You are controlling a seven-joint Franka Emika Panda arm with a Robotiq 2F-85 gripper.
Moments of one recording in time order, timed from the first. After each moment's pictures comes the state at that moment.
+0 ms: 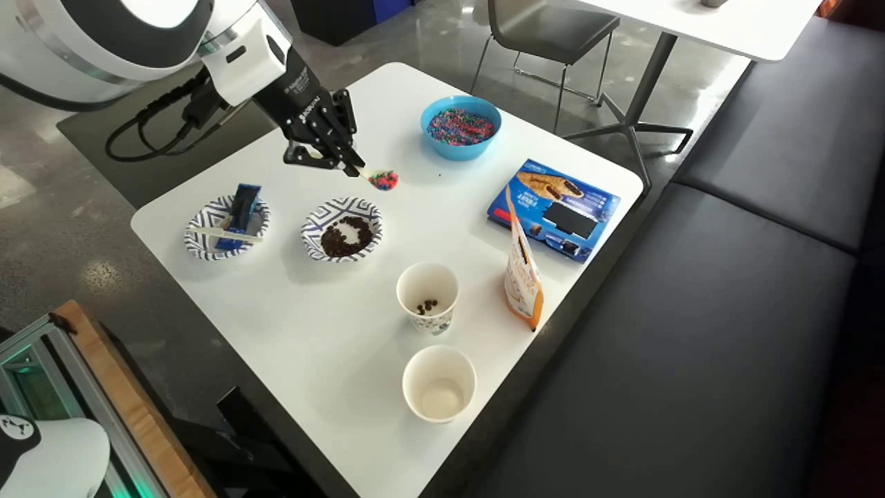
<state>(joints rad) 0.15 -0.06 -0.16 -2.48 -0.64 2.62 1.79</state>
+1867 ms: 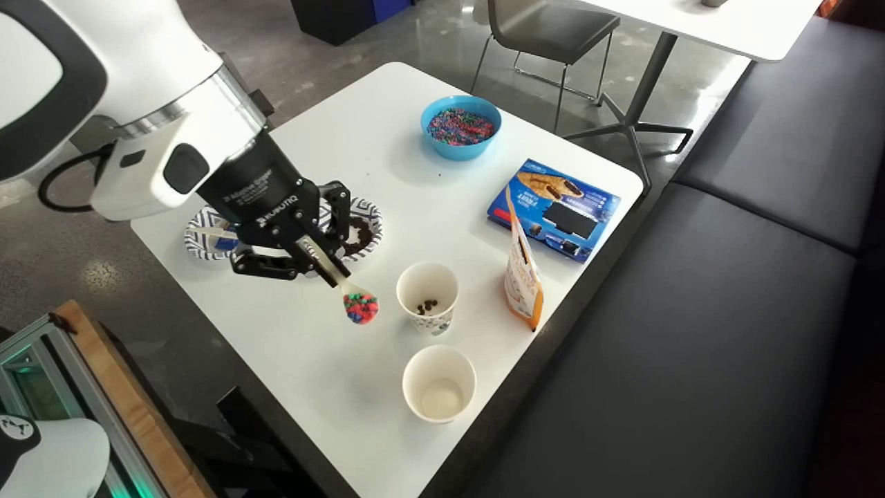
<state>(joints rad) -0.32 -0.37 0.02 -2.75 -0.53 2.53 1.88</state>
